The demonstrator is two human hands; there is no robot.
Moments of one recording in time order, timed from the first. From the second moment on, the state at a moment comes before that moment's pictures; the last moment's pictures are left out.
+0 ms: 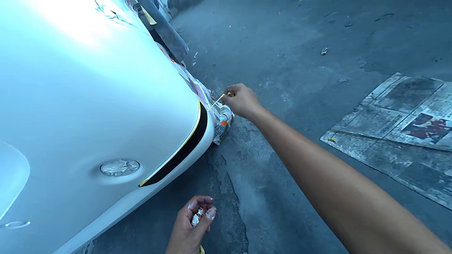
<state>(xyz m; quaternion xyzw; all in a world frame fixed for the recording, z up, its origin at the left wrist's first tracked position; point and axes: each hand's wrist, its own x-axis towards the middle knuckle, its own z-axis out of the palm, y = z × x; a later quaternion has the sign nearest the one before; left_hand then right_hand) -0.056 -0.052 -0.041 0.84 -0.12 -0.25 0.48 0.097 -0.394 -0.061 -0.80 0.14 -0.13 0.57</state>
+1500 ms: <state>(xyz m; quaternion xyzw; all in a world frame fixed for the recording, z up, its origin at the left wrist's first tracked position) -0.052 -0.016 -0.034 0.83 -0.18 -0.23 0.48 -0.062 -0.289 -0.018 -0.88 0.02 -0.19 0.44</state>
